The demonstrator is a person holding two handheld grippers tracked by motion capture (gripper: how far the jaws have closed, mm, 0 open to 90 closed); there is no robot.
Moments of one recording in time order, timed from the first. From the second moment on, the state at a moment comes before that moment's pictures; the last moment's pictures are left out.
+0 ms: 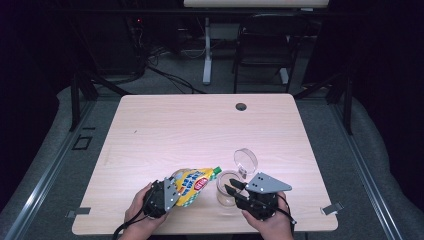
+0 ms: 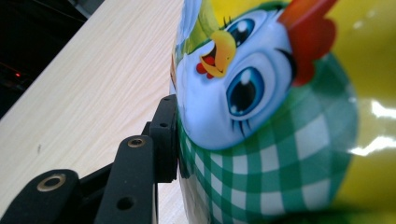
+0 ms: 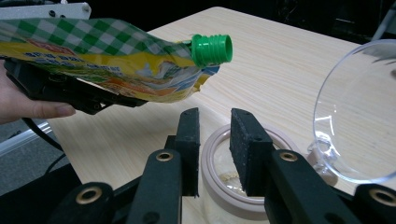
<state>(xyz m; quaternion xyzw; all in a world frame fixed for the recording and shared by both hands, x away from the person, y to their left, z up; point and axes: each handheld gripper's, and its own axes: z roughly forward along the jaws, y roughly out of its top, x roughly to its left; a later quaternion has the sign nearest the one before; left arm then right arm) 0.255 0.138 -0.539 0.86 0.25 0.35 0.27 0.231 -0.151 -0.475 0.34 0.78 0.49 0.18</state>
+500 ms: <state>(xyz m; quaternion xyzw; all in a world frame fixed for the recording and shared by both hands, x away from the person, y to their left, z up) 0.261 0.123 -0.541 0.86 0.21 0.40 0.24 0.225 -0.158 -0.477 0.34 0.78 0.48 0.20</state>
